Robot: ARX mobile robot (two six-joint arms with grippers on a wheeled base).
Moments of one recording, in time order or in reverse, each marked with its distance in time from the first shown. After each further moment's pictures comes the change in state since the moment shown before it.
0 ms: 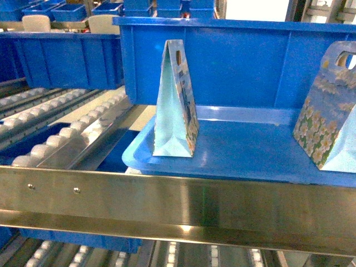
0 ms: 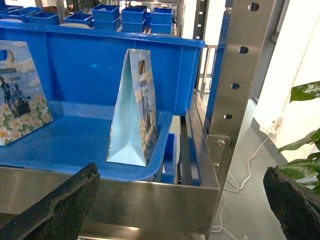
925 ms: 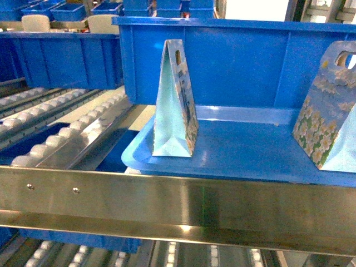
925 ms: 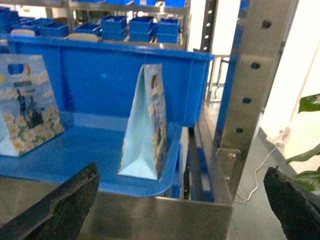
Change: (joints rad) left arm 0.057 0.049 0.000 0.105 0.065 -0.007; right arm 0.100 0.096 0.002 0.129 0.079 0.001
